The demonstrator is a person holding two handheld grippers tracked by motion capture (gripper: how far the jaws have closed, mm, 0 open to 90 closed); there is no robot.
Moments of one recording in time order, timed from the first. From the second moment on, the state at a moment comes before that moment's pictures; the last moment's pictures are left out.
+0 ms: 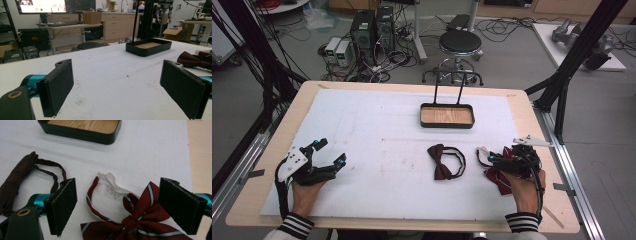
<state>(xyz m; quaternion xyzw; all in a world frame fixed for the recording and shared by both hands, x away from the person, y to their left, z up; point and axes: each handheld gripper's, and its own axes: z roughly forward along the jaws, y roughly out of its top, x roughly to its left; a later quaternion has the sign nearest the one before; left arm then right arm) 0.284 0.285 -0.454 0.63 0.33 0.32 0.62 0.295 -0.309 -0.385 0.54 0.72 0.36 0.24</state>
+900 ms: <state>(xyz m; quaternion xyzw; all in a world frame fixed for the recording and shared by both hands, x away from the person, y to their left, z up) 0.284 0.285 -0.454 0.64 0.33 0.32 0.62 0.316 -0.318 -0.398 0.63 0.71 0.25 0.19</state>
